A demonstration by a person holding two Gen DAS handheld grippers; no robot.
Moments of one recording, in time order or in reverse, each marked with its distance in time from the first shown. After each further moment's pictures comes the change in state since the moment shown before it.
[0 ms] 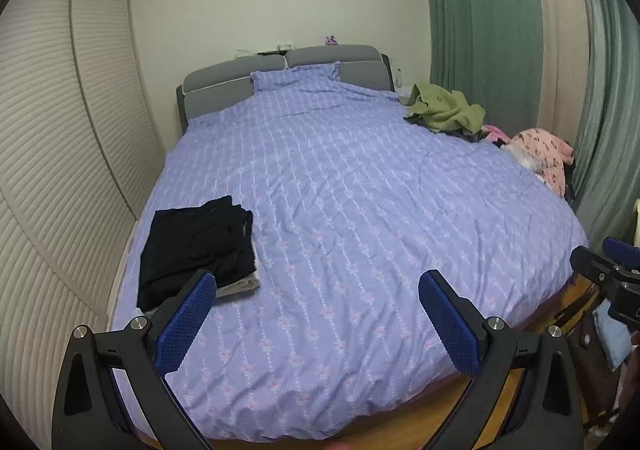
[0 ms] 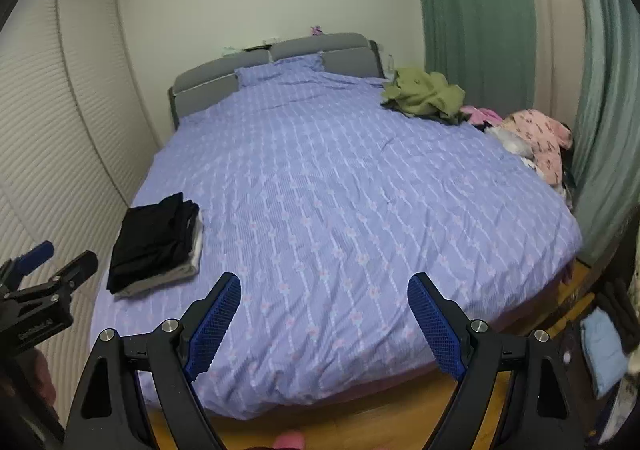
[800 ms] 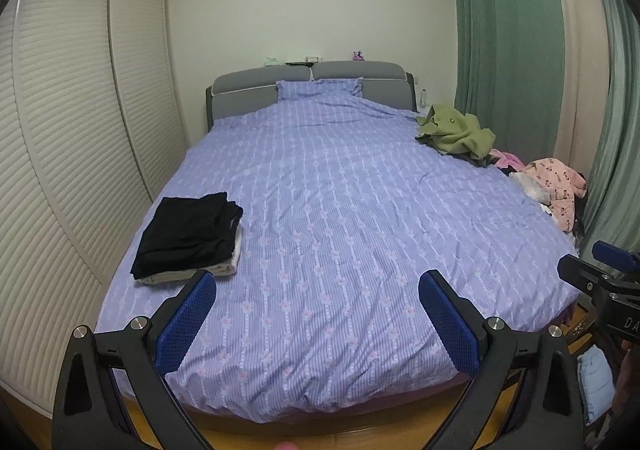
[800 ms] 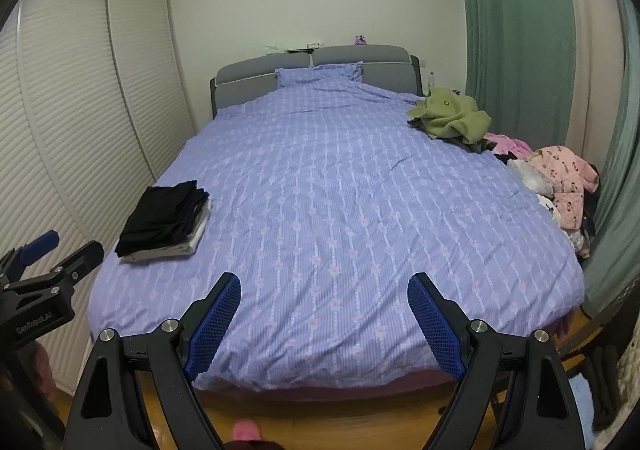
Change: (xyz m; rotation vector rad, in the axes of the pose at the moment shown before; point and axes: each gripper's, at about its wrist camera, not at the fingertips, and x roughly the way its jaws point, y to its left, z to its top) left arm -0.048 -0.114 -0.011 -0.103 -0.041 0.101; right arm -0.023 -0.111 0.015 -0.145 -0.017 0.133
